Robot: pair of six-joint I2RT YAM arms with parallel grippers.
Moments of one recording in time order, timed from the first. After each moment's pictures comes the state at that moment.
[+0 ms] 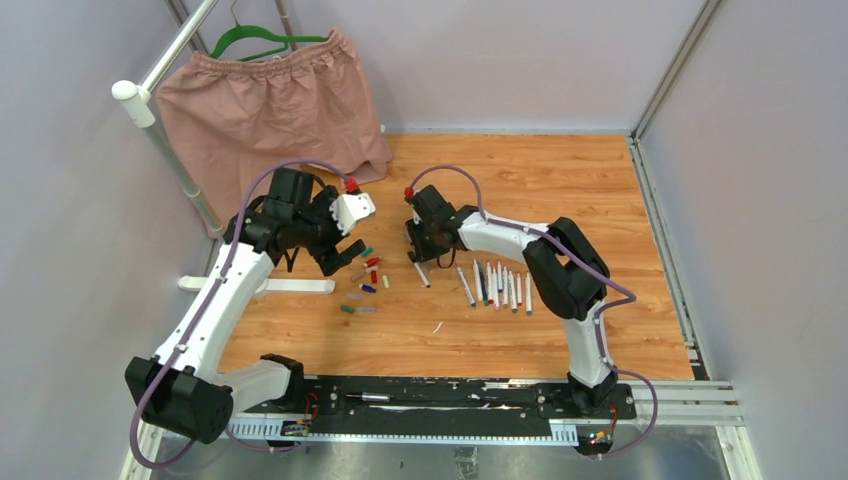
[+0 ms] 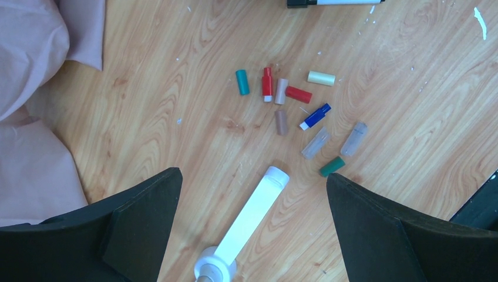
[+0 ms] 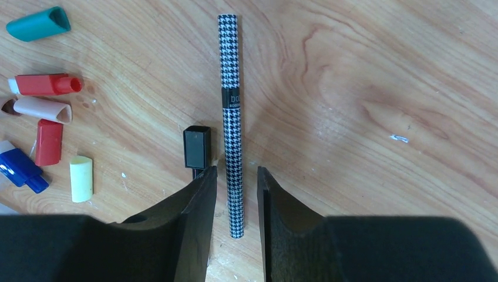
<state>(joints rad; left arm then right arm) -0.27 1.14 1.14 -0.90 0.33 0.74 0.77 2.03 1.42 -0.35 -0.02 0.27</state>
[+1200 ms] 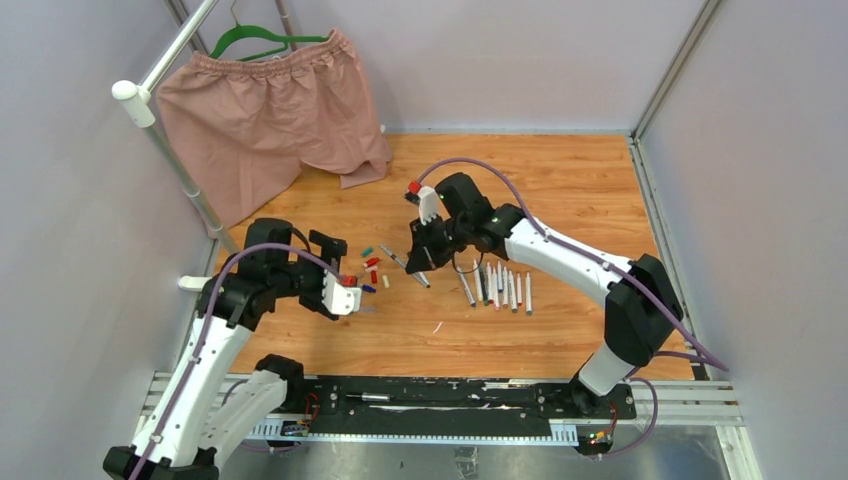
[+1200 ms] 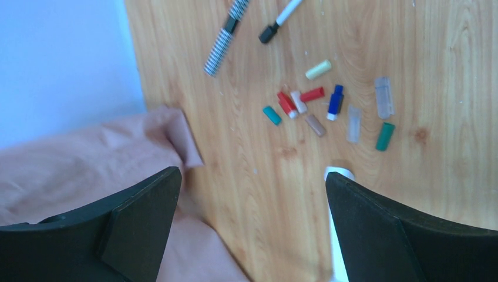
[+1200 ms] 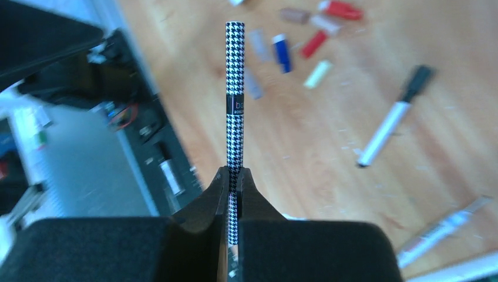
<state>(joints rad) -0.27 0.77 0.89 -0.92 0.49 1.44 0.79 1.62 1.28 -0.41 -0.47 0.22</state>
